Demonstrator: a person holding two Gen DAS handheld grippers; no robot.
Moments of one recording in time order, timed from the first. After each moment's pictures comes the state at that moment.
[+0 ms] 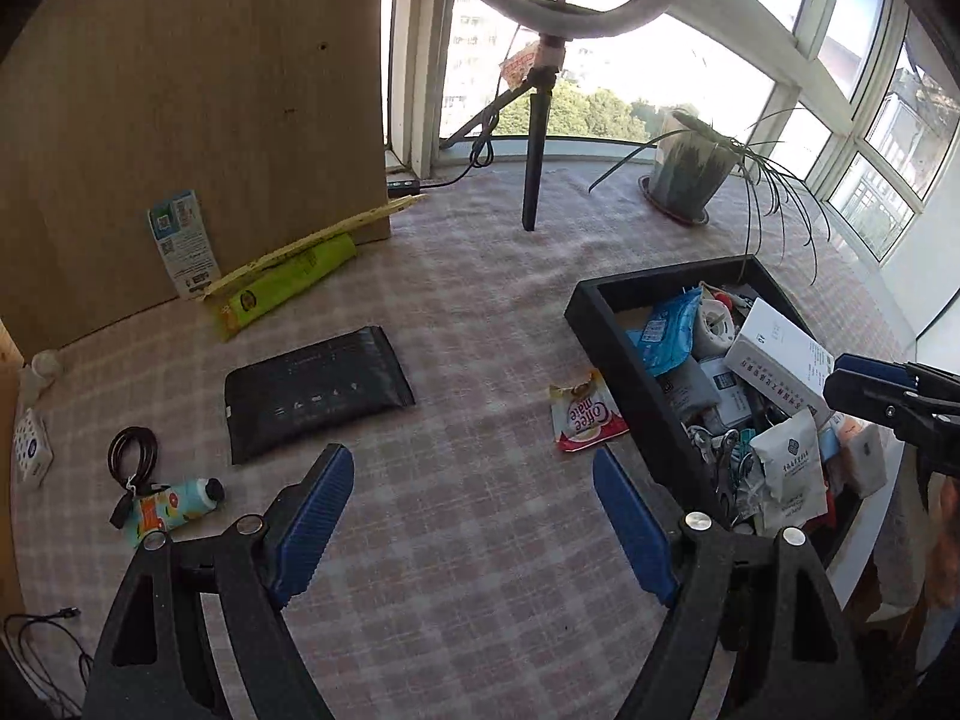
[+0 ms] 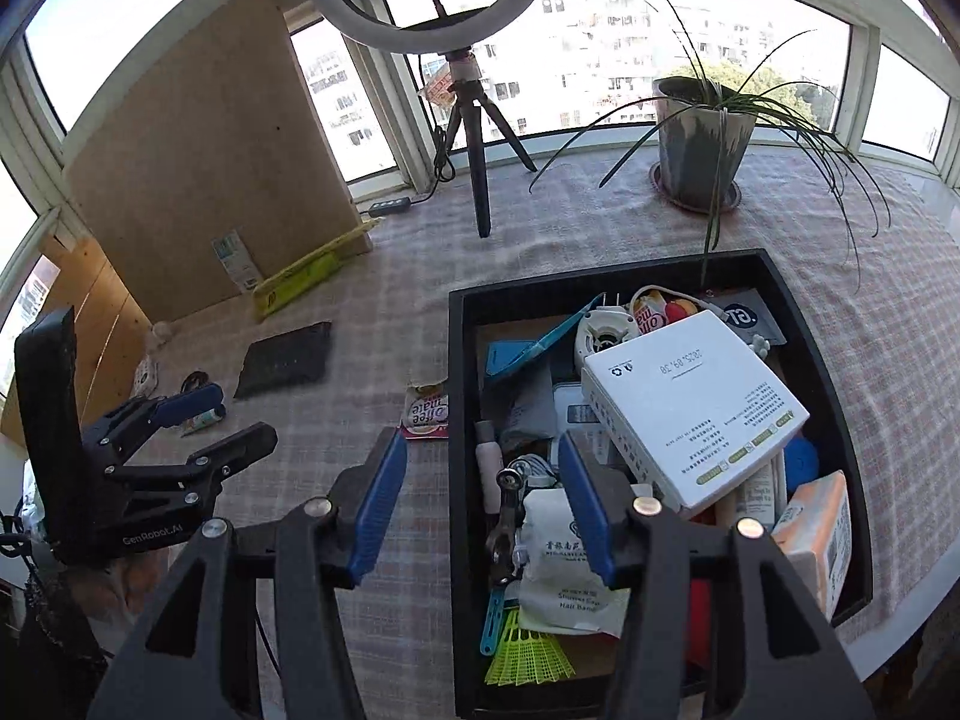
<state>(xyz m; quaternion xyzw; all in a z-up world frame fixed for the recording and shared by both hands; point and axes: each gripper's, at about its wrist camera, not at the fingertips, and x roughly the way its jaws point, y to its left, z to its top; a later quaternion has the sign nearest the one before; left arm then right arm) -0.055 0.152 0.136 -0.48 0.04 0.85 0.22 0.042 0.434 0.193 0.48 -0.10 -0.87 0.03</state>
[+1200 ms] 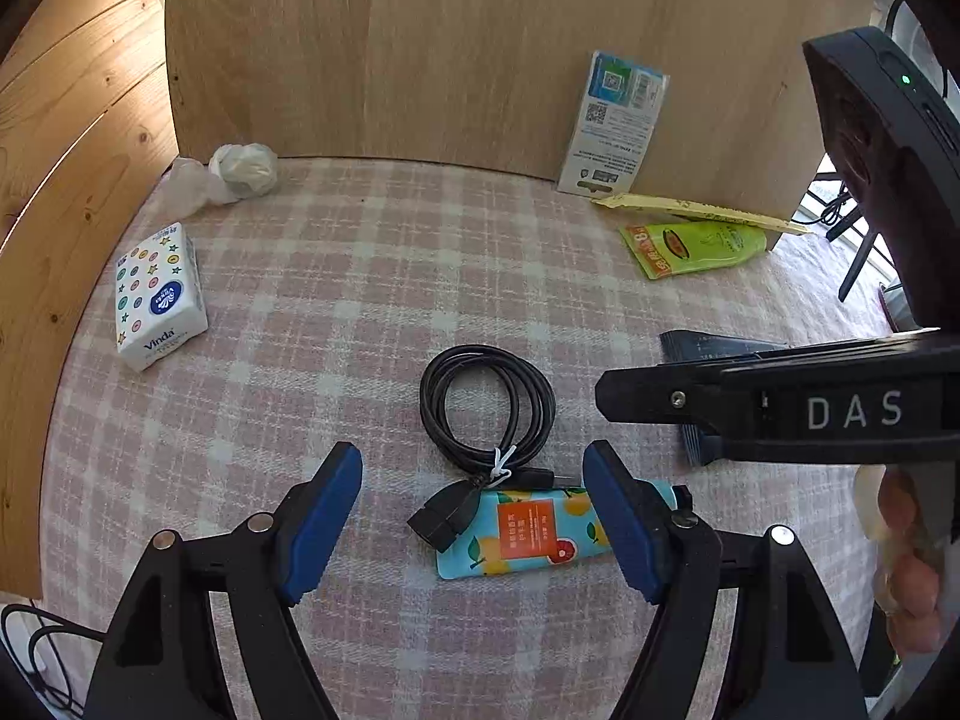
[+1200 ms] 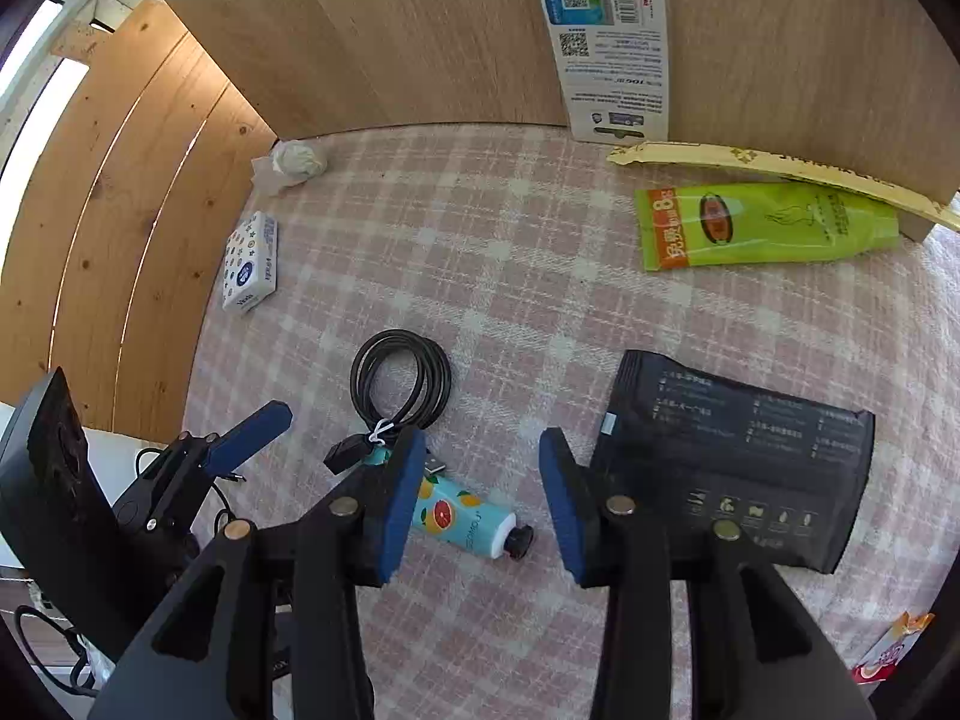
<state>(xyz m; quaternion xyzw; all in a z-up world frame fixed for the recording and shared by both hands) -0.137 -0.070 0.039 -0.53 -0.06 0.85 0.05 -0.183 0.069 0.057 0.65 -0.03 -0.72 0.26</state>
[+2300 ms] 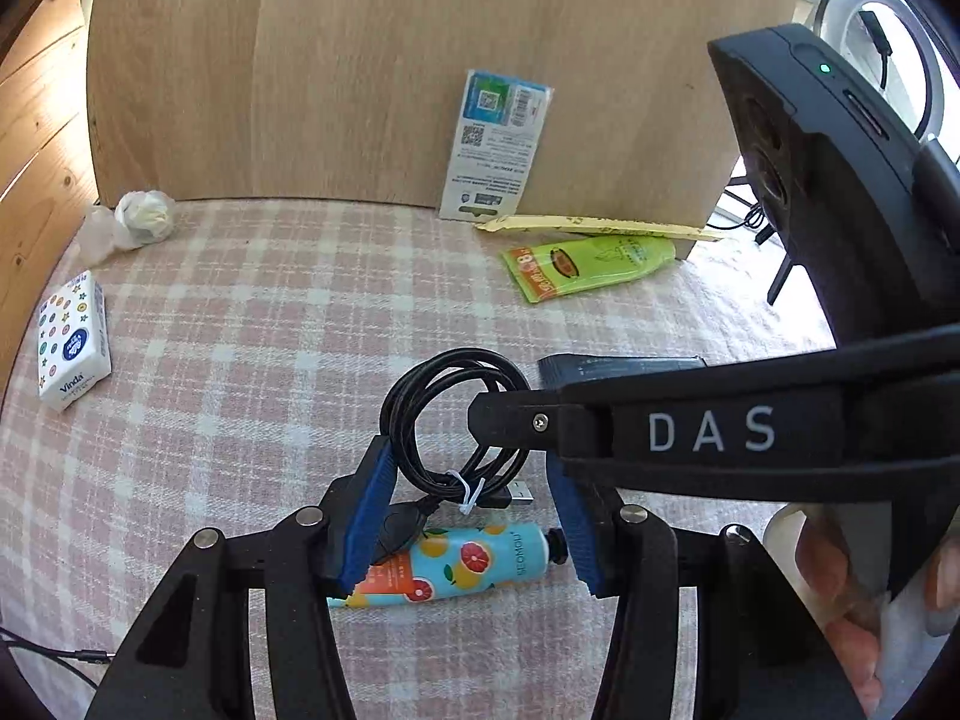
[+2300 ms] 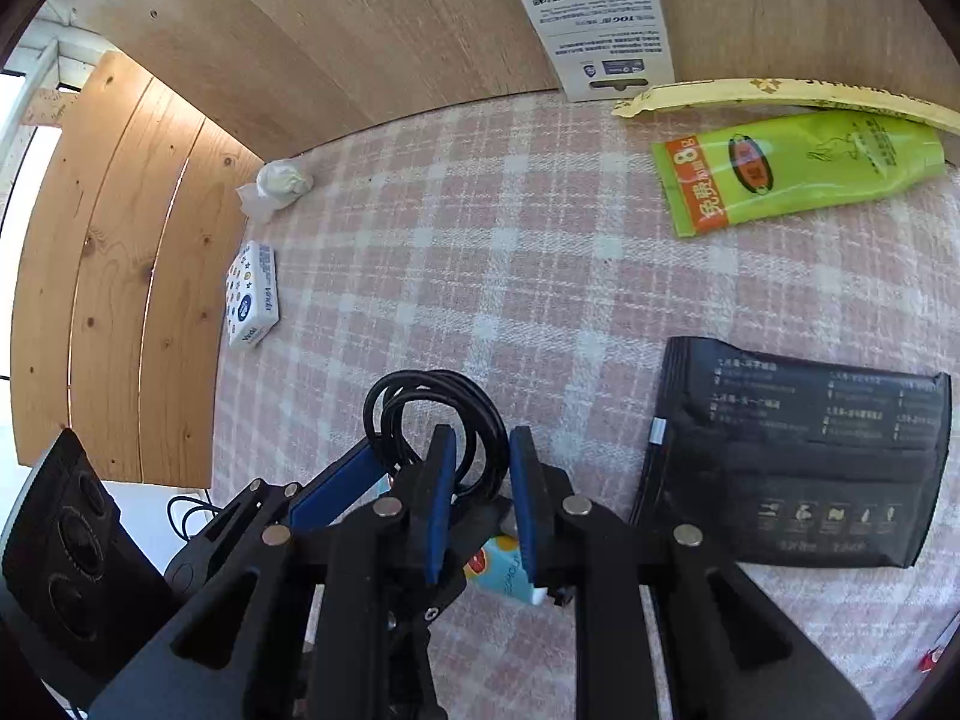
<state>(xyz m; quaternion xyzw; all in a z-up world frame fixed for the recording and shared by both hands) -0.138 -0.017 0.058 -0.49 -0.07 0.86 0.12 -0.183 0.086 0.051 0.64 -0.11 -0.72 0.25</state>
